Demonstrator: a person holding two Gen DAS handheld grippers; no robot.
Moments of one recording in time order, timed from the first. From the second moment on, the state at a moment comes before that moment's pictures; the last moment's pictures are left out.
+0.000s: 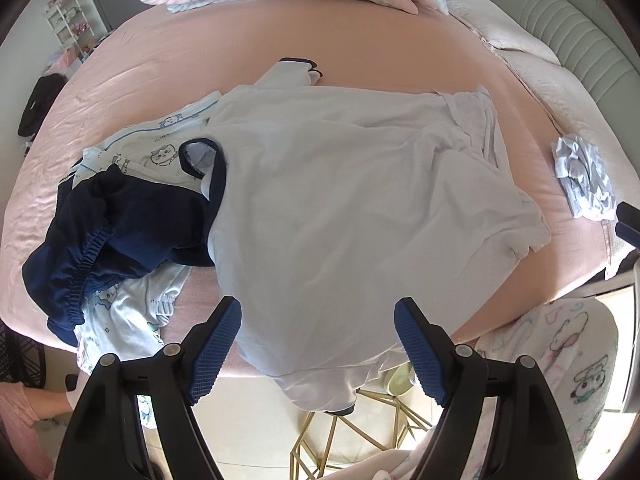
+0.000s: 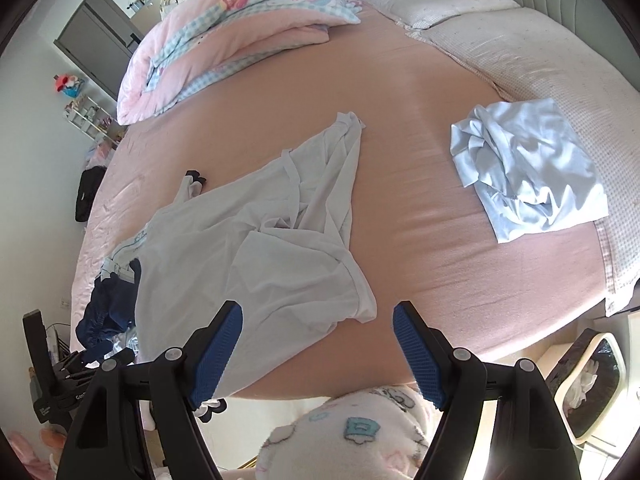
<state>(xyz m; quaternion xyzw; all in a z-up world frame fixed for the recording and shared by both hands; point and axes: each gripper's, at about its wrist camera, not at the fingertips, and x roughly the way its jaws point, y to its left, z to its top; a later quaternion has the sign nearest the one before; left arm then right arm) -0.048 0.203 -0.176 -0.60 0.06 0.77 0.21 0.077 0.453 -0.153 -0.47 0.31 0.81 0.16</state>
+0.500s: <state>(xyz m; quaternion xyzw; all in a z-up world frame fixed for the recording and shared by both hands) -0.009 0.248 -0.226 -0.61 0.14 0.75 0.22 0.093 0.457 -0.215 -0.52 0.32 0.77 0.17</state>
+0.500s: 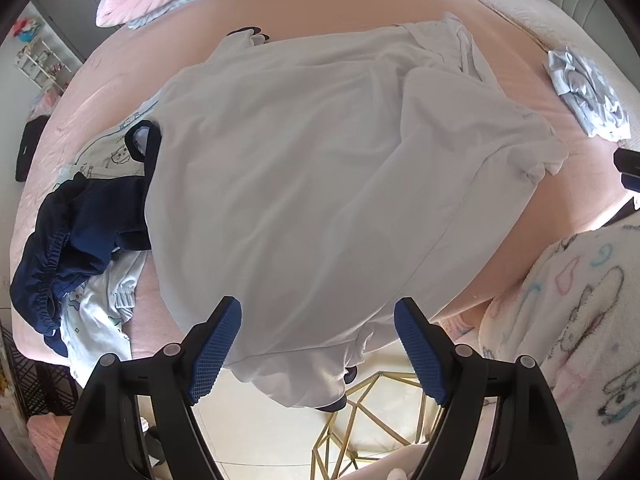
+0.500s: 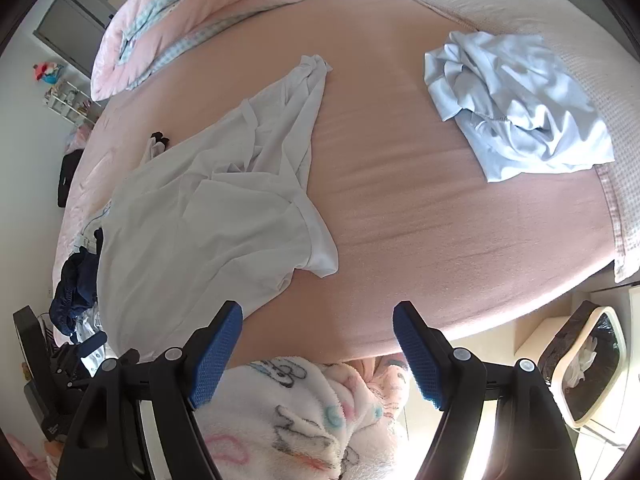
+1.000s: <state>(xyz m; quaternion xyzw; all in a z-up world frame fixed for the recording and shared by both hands) 0.011 0.240 -0.264 -0.61 0.17 0.75 0.20 0.071 0.461 -0.270 -0.53 0.38 0.74 0.16</state>
